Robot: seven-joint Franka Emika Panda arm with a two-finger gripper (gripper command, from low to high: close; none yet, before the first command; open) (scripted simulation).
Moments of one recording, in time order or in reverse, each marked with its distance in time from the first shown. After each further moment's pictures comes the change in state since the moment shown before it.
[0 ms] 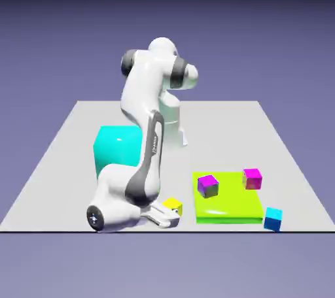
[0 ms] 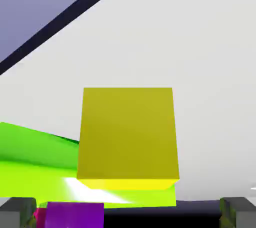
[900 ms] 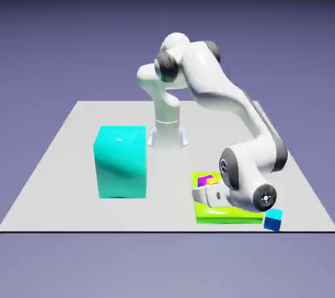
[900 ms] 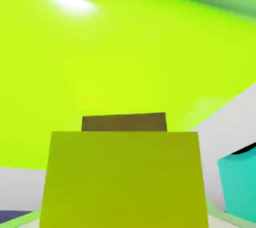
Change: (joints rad) arm 0.299 -0.046 0.472 0.196 -0.826 -0.246 -0.190
